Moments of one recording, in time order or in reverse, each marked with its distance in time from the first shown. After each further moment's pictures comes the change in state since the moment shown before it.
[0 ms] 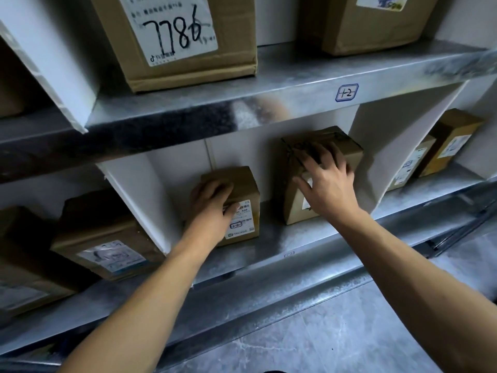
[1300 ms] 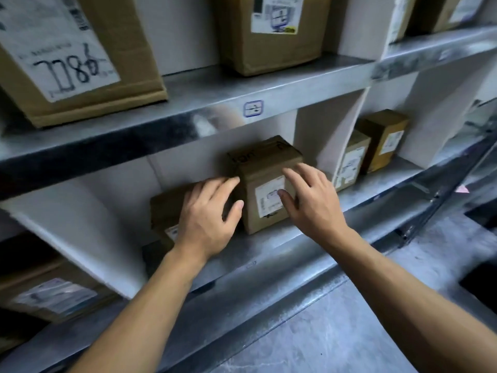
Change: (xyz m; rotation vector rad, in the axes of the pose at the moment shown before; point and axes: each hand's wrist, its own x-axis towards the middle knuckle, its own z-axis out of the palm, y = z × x) left_hand 0.001 0.121 -0.015 -0.089 0.221 0.380; right_hand -0.043 0.064 -0.039 0.036 0.189 -0.073
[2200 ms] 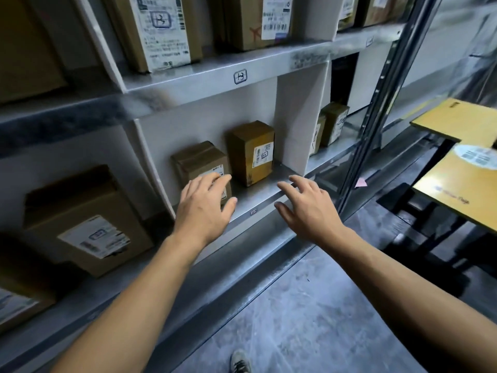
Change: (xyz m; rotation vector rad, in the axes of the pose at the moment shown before) left_hand 0.127 0.255 0.209 0.026 -0.289 -0.014; right_hand -0.042 0.317 -0.137 -0.233 -0.294 0.165
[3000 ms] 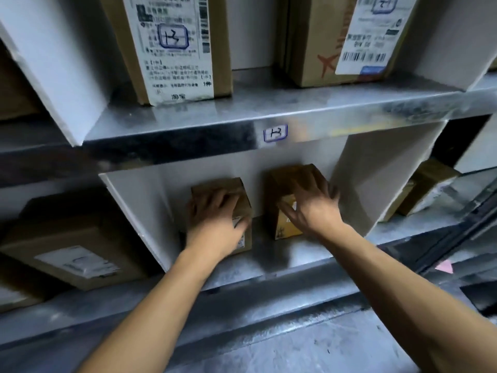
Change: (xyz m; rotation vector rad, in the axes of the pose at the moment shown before) left_hand 0.114 -0.036 0.072 0.272 -0.017 -0.458; right_hand 0.233 0.049 0.084 0.094 -0.090 -0.211
